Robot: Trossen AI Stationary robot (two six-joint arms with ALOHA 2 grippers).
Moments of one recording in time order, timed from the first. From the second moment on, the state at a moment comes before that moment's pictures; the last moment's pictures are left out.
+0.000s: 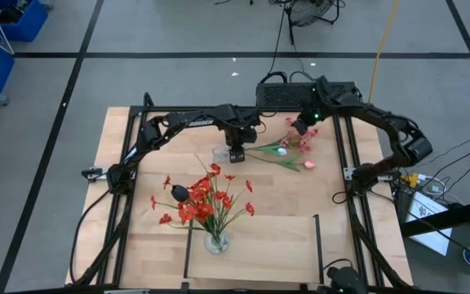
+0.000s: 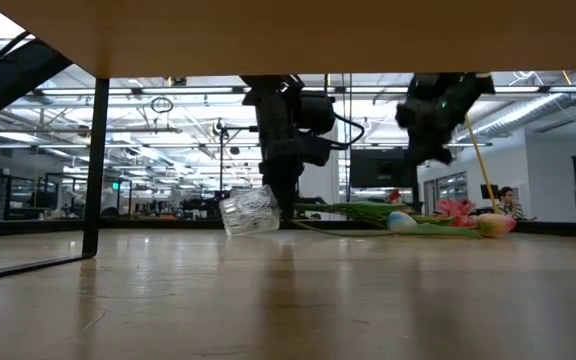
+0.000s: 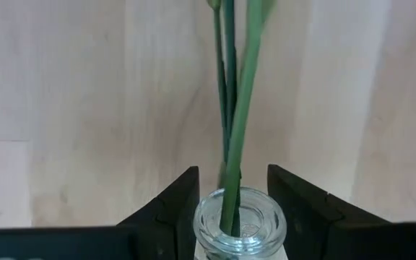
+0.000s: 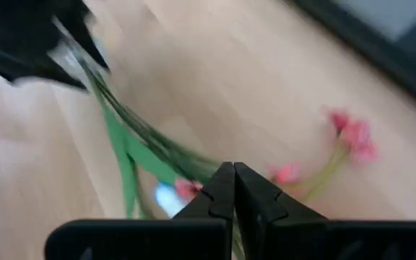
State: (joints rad) left arm 0.39 2.32 1.95 -1.08 0.21 0.28; right arm -0.99 1.44 0.93 -0.56 -0.52 -0.12
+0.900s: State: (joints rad) left arm 0.39 2.32 1.95 -0.99 0.29 0.21; right arm -0.77 1.57 1.20 -1.01 -0.49 -0.42
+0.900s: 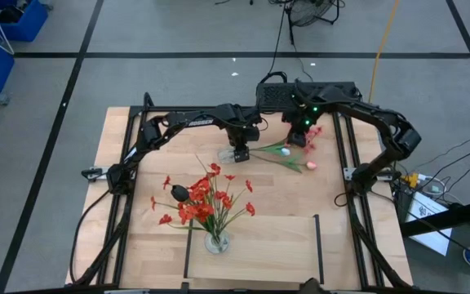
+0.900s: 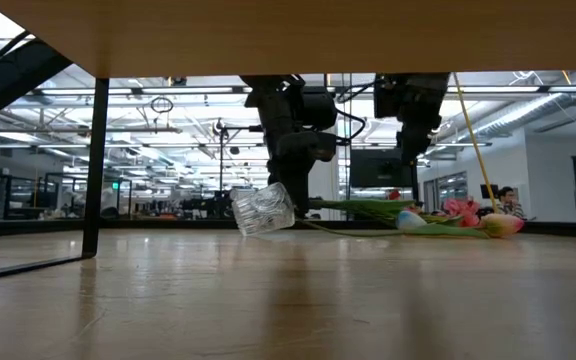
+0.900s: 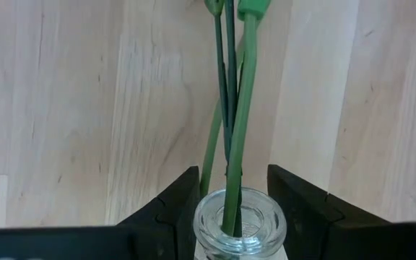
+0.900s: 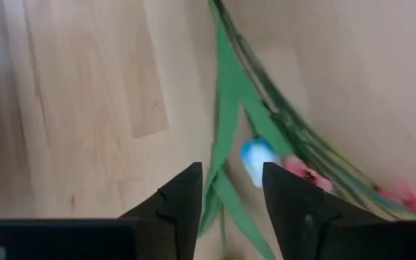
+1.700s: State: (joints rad) left arm 0.39 2.32 1.95 -0.99 0.29 0.20; right arm -0.64 1.95 1.34 -1.05 -0.48 -0.37
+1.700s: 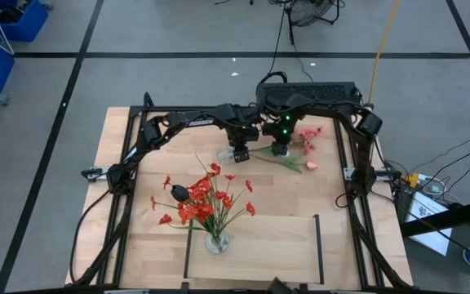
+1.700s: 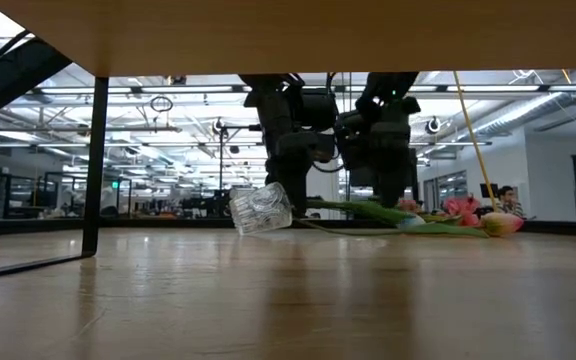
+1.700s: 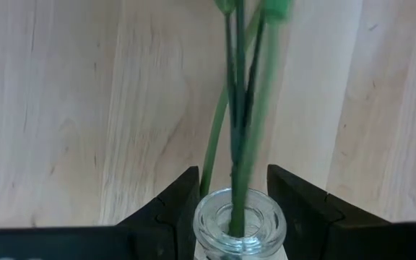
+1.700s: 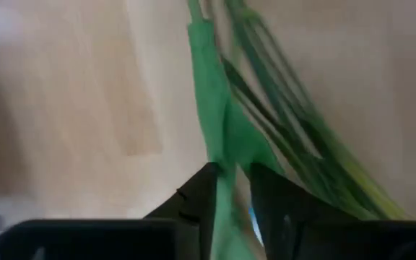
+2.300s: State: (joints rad) left arm 0.40 2.32 1.95 -0.87 0.31 0.07; right arm -0.66 1.91 1.33 -0.87 -0.56 -0.33
